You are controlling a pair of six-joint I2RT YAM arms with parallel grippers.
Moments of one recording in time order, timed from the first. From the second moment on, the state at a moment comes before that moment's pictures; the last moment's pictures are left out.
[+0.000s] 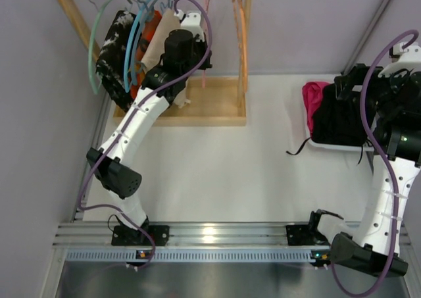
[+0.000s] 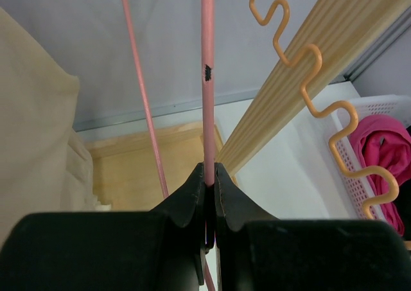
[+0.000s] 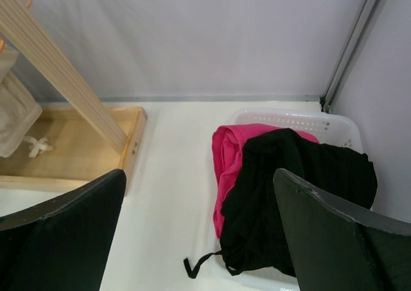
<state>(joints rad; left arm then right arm) -0.53 1.78 2.04 -0.43 -0.15 -0.23 -0.33 1.05 1.52 -0.59 -0.42 0.05</state>
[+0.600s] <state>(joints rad) -0.54 1.92 2.16 -0.43 -0.17 -0.22 -0.33 1.02 1.50 -0.60 -0.42 0.05</state>
